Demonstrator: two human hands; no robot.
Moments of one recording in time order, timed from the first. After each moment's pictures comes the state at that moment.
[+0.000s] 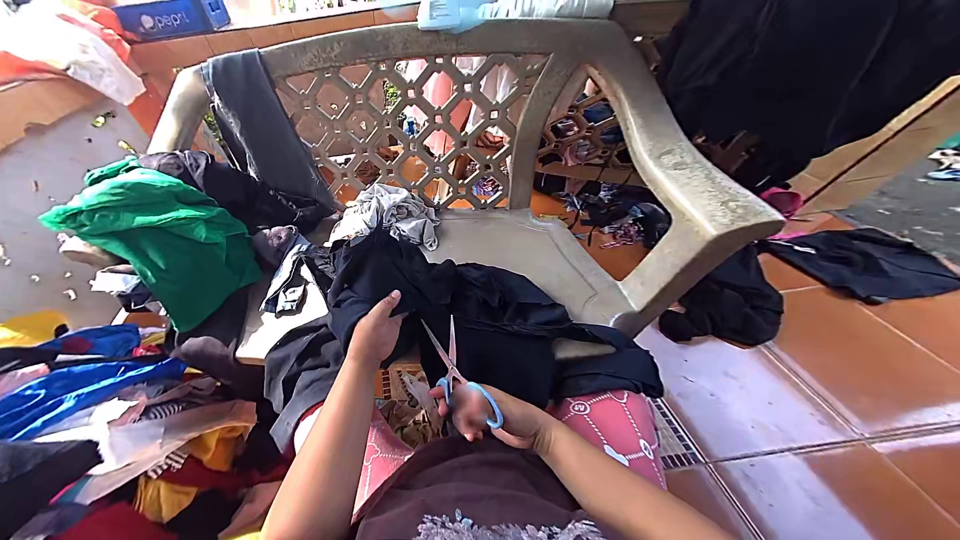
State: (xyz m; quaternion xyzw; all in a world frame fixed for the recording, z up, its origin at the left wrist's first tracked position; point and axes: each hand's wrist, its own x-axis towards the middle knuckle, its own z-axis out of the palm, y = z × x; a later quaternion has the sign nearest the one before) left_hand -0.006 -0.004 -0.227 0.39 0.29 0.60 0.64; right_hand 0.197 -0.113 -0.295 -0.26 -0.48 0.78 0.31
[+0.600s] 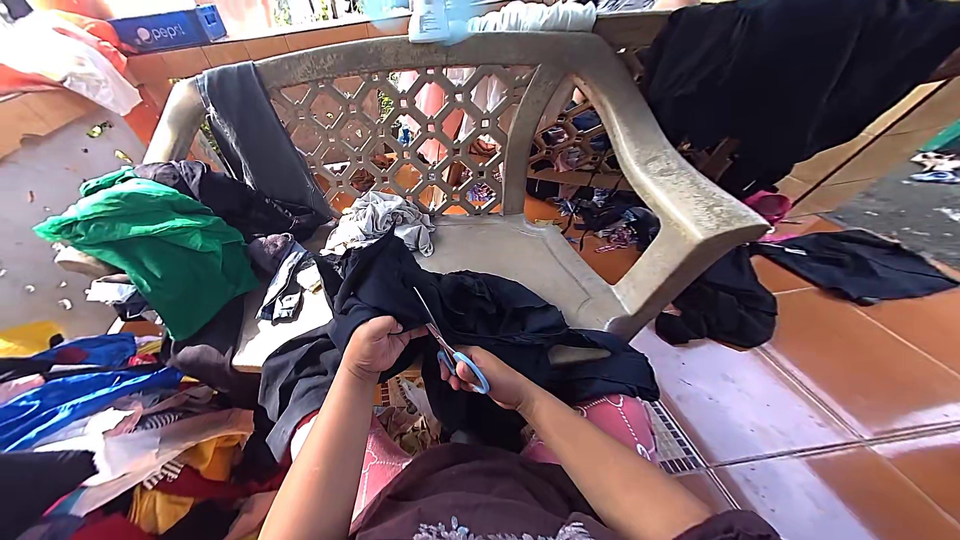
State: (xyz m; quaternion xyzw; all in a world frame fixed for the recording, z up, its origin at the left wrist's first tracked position) left_hand -0.011 -0.014 -0.222 0.41 0.12 0.52 0.74; right_hand 0.195 -0.074 -0.259 -0.35 -0.57 0.65 0.35
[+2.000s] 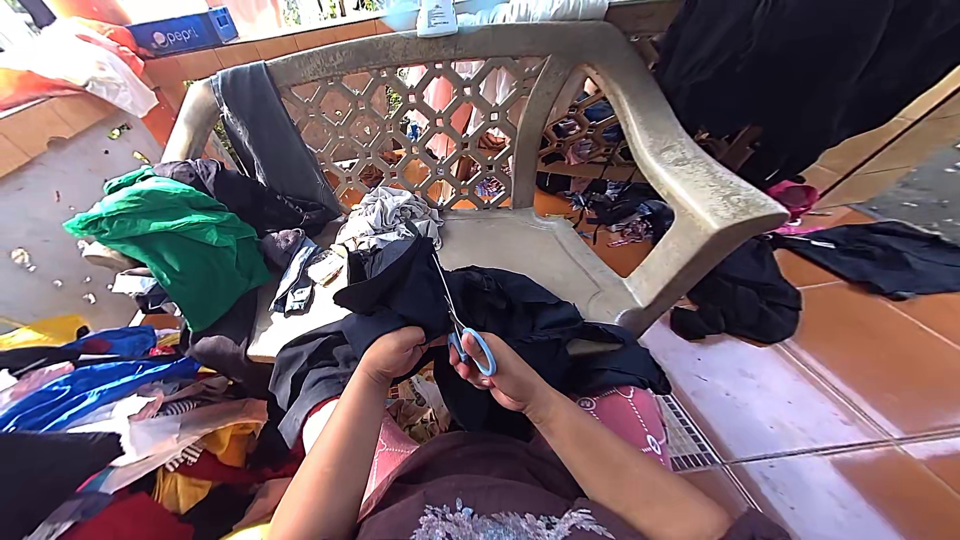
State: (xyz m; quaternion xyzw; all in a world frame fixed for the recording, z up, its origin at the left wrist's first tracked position) left_hand -0.009 -0.033 -0.226 0.50 0.15 0.45 0.72; right_hand 0.176 -0.098 -0.217 -0.36 -0.44 0.70 0.43
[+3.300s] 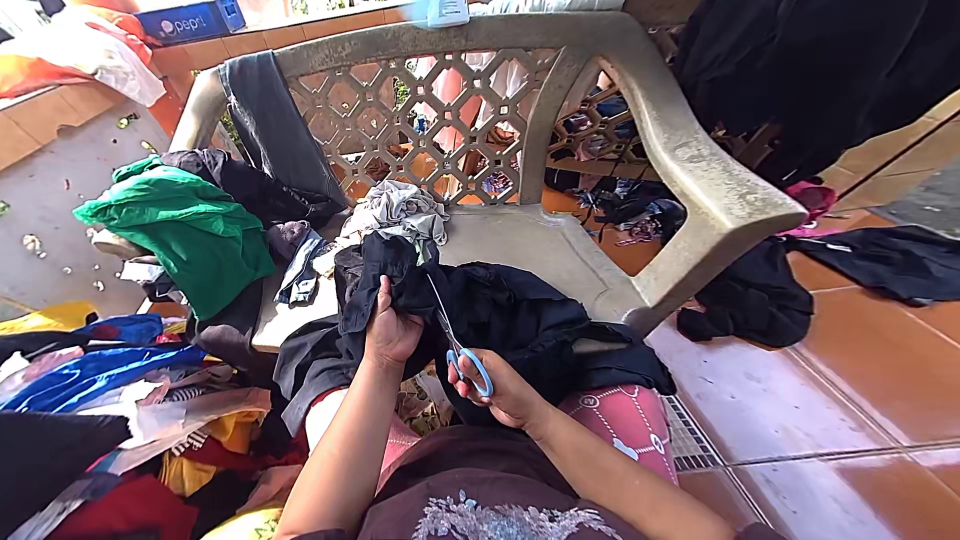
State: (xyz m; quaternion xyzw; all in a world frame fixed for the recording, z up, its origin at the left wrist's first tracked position) left_hand 0.012 -0.028 -0.204 0.17 0.16 0.63 0.73; right_hand 0.167 -0.115 -0.235 -0.35 -0.42 0.72 0.42
